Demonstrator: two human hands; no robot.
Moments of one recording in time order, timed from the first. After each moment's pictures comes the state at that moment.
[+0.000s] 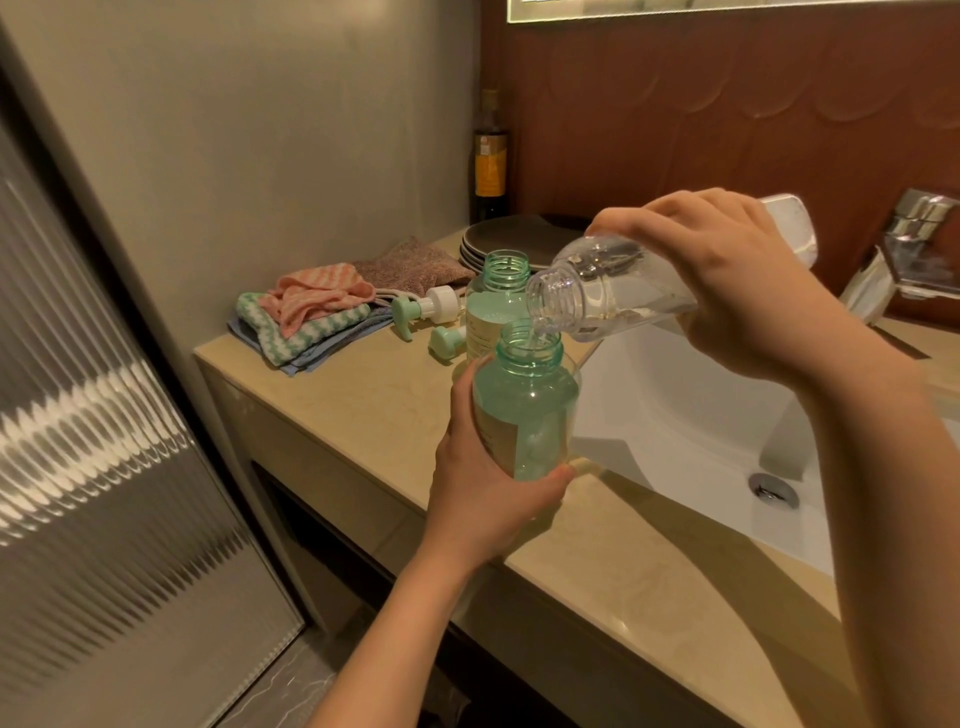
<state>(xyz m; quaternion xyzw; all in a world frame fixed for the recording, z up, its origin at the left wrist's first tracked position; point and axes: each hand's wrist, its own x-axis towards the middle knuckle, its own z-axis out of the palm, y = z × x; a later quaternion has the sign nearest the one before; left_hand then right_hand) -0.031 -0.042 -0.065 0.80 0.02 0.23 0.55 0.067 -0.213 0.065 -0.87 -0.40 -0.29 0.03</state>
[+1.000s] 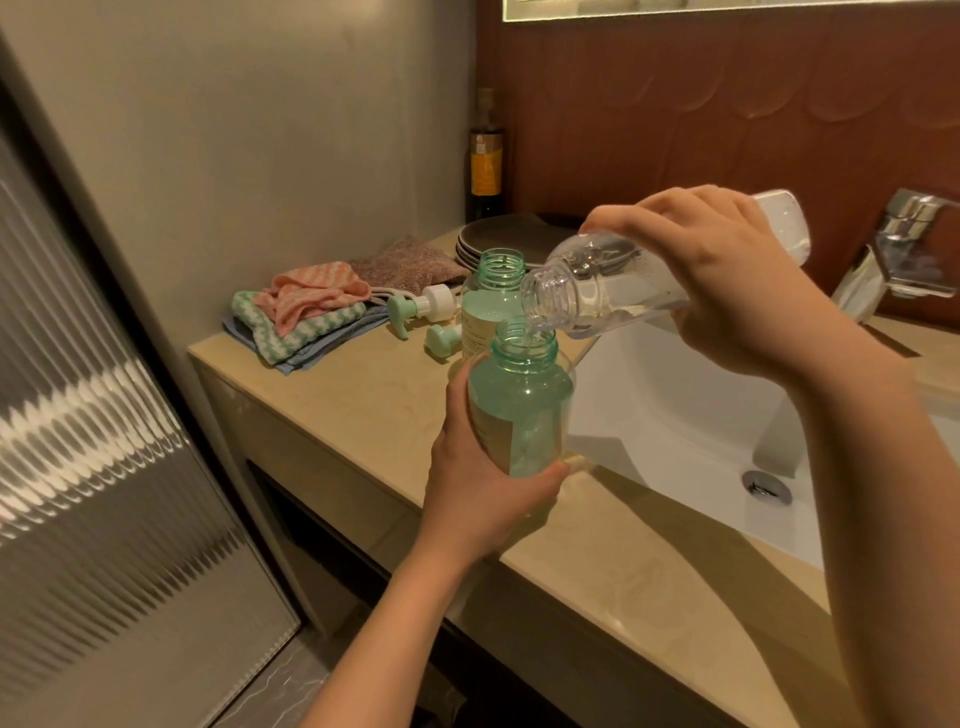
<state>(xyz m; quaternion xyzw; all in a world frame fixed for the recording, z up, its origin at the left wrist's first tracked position) -0.030 -0.041 -0.068 0.80 0.01 0.23 0.56 0.065 -0.212 0.066 -0.87 -0.40 -0.30 0.03</state>
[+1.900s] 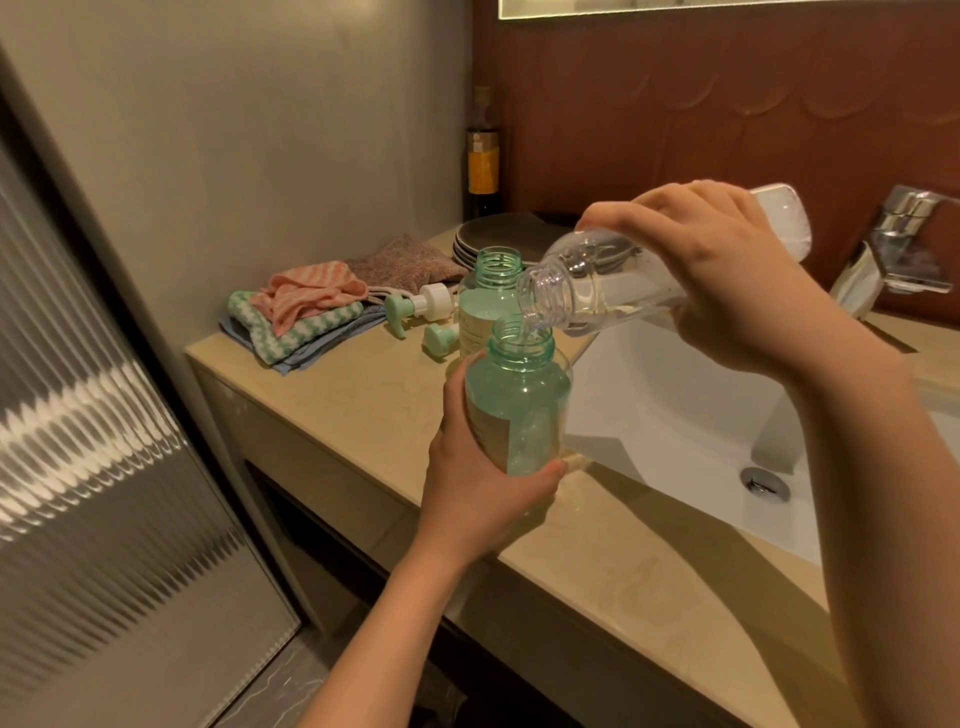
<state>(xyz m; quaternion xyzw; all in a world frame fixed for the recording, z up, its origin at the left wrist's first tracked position) -0.029 -0.040 -0.071 0.80 0.00 0.24 0.56 0.063 -0.211 0.067 -0.87 -0.39 -0.30 0.02</state>
